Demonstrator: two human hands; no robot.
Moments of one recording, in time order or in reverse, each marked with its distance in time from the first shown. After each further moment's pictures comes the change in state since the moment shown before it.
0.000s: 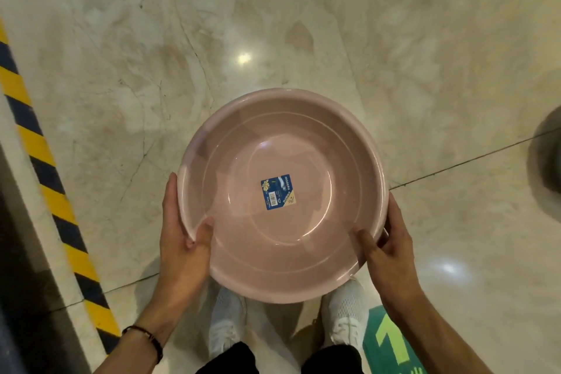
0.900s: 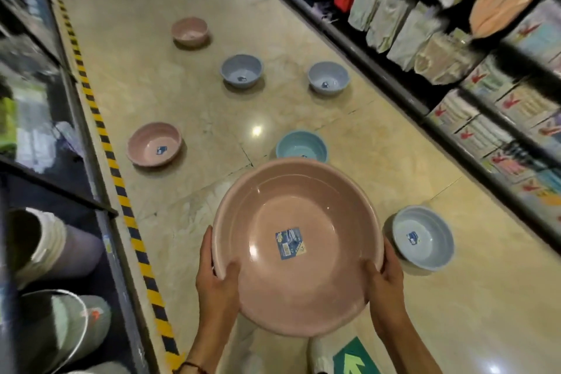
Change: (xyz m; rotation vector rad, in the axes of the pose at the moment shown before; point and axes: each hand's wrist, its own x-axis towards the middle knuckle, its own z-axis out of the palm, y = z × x) left_hand -0.285 0.564 -0.116 -0.198 -0.063 0.250; right_hand -0.291 -0.501 -0.177 0.333 0.331 -0.128
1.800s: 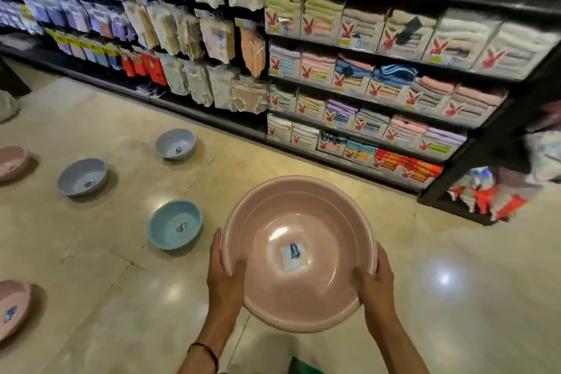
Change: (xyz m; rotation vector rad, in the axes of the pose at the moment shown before) left_hand -0.202 0.094 0.335 0.154 -0.611 0.065; right_hand -0.046 -0.092 -0.372 0.304 0.544 0.034
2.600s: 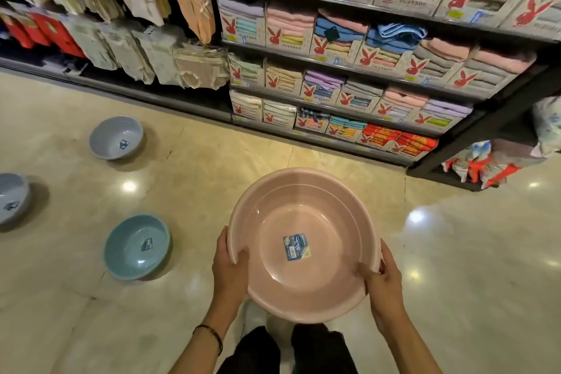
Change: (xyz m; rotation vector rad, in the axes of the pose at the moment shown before) left_hand 0.268 -0.013 0.145 0.198 -0.160 -0.188; right_hand 0.239 0.001 0.063 -0.011 0.155 0.208
